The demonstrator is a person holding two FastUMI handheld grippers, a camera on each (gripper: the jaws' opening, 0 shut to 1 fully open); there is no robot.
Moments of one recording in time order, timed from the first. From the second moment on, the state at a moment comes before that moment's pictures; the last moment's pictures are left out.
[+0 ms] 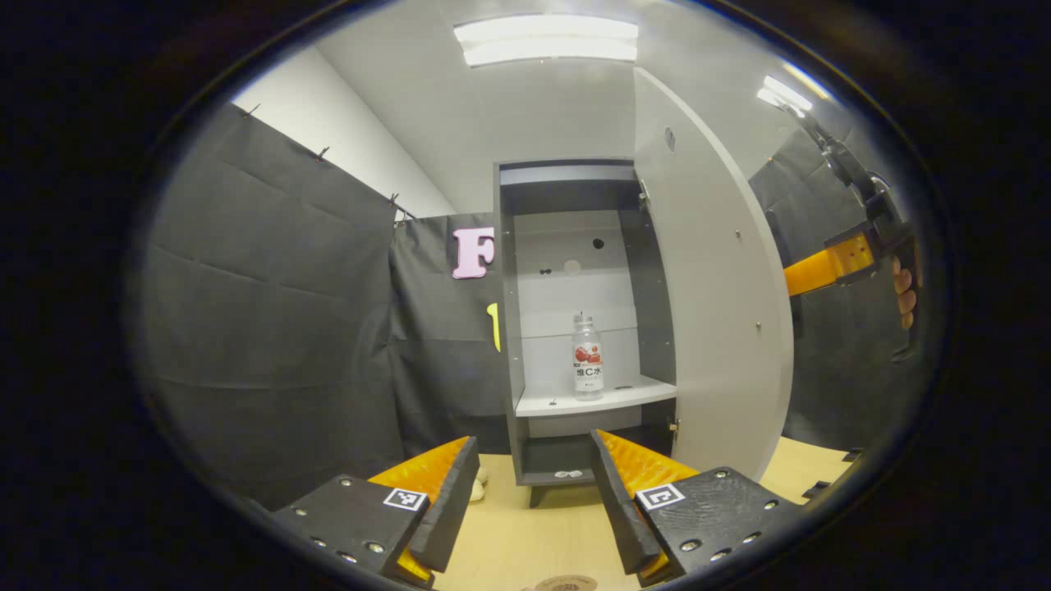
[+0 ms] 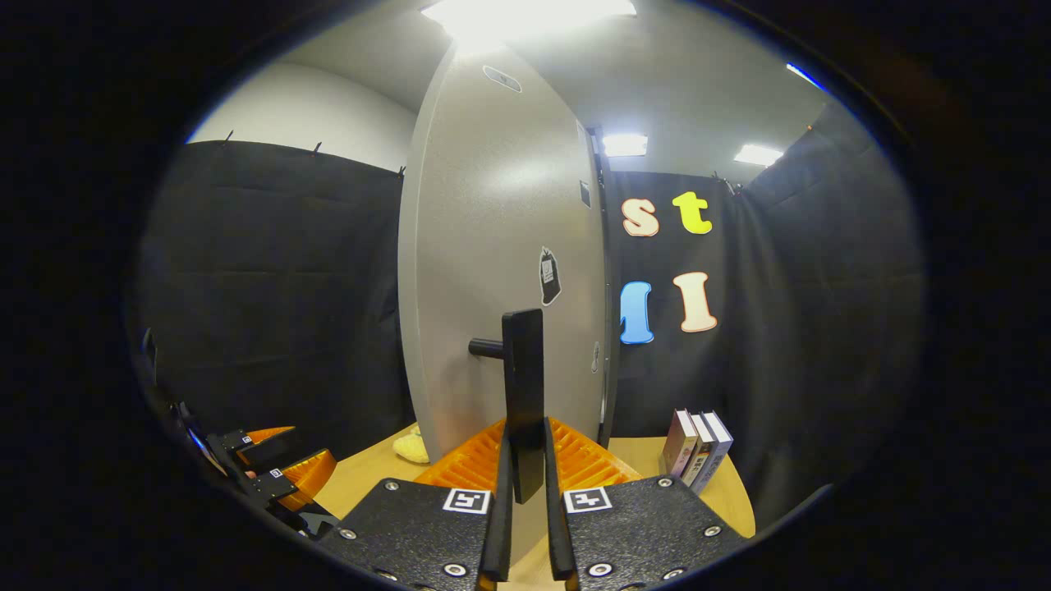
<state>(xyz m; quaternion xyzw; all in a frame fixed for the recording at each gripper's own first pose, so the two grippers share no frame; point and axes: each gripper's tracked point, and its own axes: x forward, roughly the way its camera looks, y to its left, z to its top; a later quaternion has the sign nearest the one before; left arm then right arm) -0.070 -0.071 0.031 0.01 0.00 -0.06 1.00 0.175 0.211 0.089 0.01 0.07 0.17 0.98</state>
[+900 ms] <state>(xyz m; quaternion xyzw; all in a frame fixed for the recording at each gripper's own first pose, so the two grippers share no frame) -0.063 -0.142 0.054 0.01 -0.01 -0.07 1.00 0.182 0.177 0.091 0.00 0.04 0.15 0.99</state>
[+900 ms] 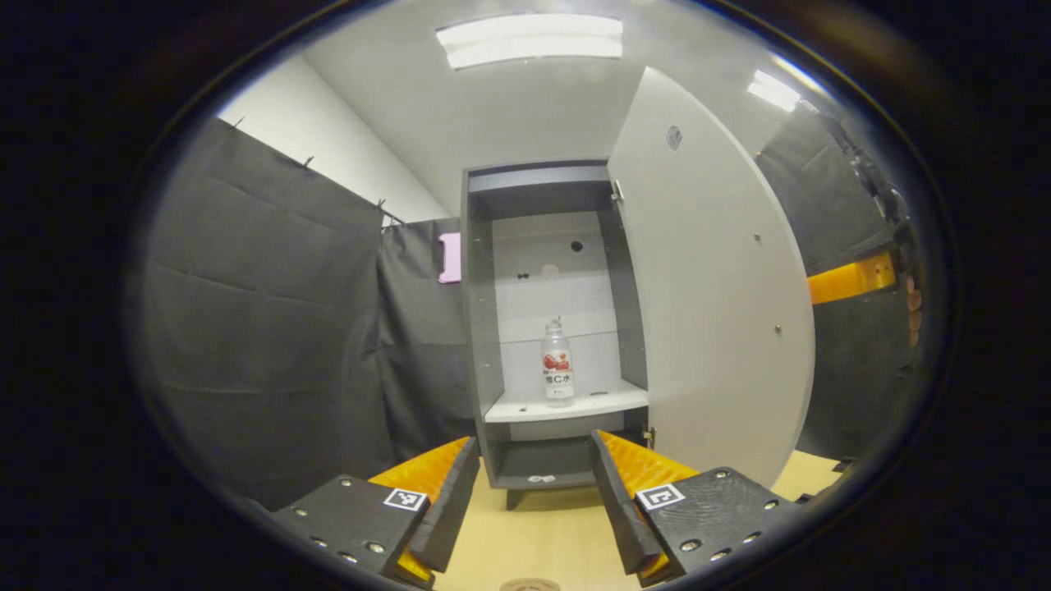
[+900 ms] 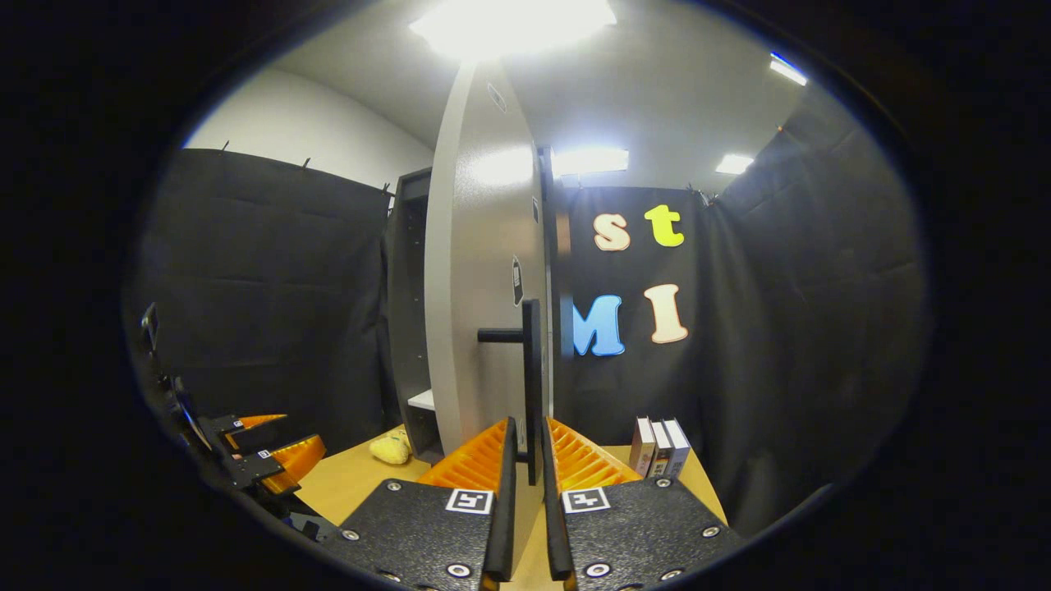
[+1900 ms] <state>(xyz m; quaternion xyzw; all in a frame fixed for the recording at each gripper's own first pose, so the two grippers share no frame) 0.229 -0.200 0.043 -0.03 0.00 -0.18 0.98 0.161 0.094 0.072 0.02 0.04 -0.12 0.99</state>
